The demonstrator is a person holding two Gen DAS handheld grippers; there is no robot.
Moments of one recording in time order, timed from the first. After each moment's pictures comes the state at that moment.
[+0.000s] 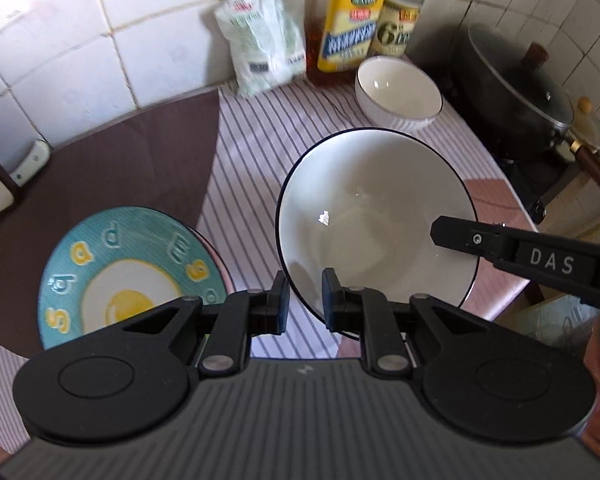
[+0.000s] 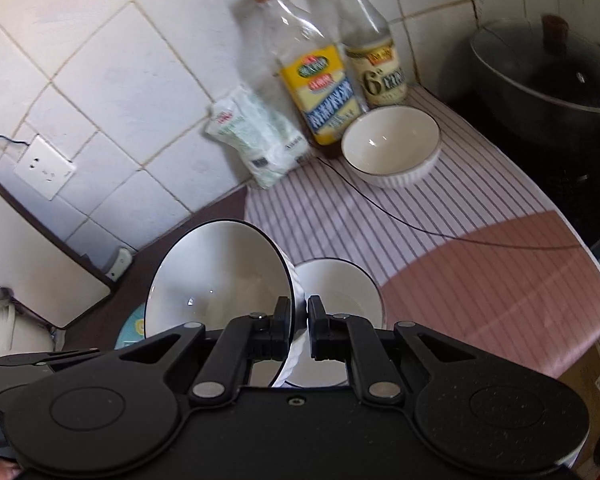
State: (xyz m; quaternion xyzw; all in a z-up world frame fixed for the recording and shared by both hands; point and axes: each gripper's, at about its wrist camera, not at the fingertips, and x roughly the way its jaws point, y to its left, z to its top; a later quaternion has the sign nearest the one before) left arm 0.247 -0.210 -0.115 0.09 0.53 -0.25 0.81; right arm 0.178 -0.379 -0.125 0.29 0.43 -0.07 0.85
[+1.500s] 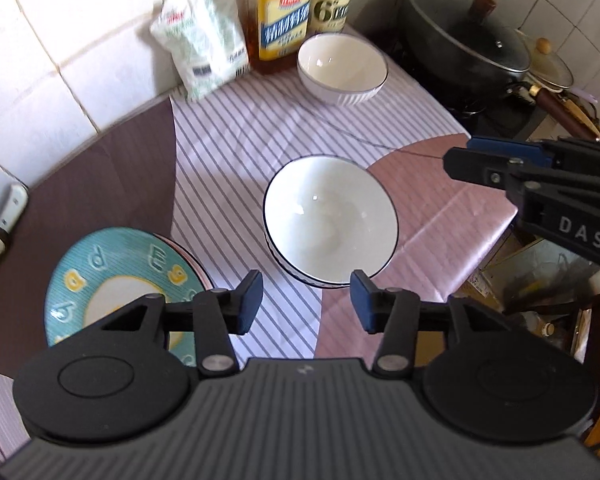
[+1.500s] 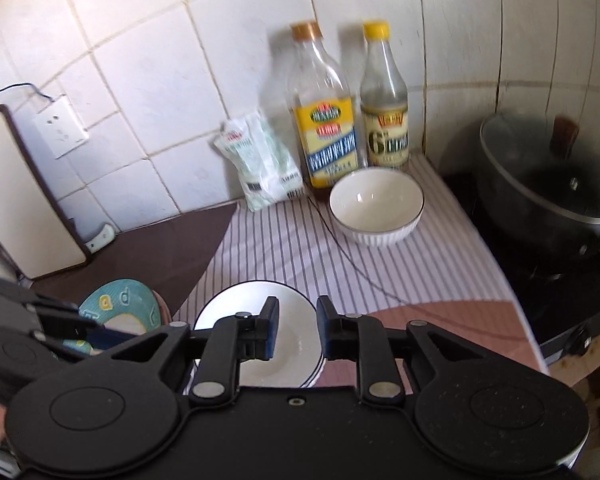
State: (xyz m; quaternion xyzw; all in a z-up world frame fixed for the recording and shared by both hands) left arm 0.232 -0.230 -0.082 0.17 0.53 -0.31 0.77; right arm 0.159 -0.394 -0.077 0.14 0.39 -0.04 0.91
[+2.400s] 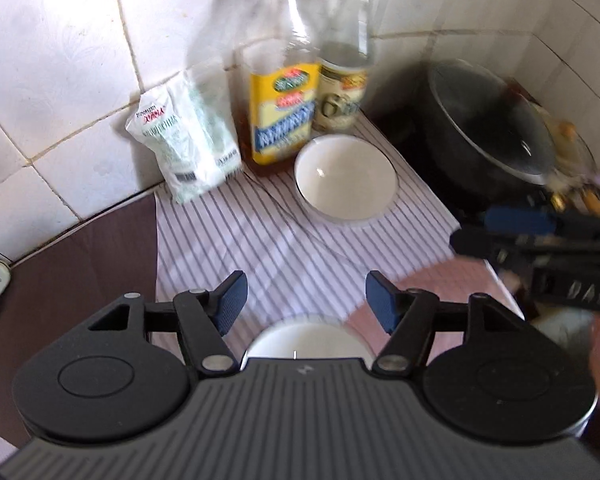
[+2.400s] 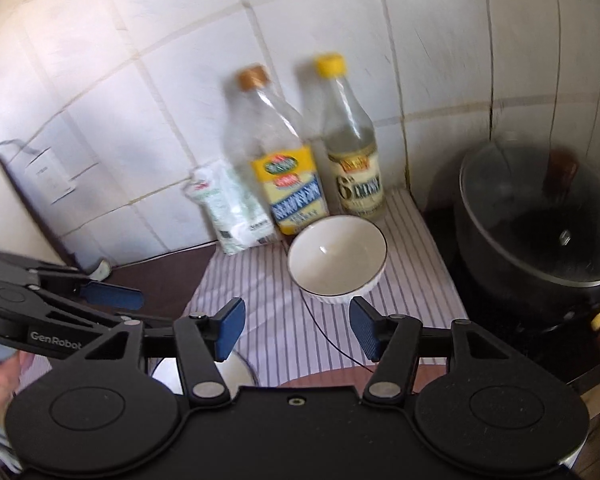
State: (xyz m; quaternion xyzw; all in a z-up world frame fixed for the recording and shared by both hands) left arm 0.307 -0.313 -0.085 0.10 0.49 -0.28 0.82; right arm 0.209 -0.493 -0.094 0.20 0.39 -0.01 0.90
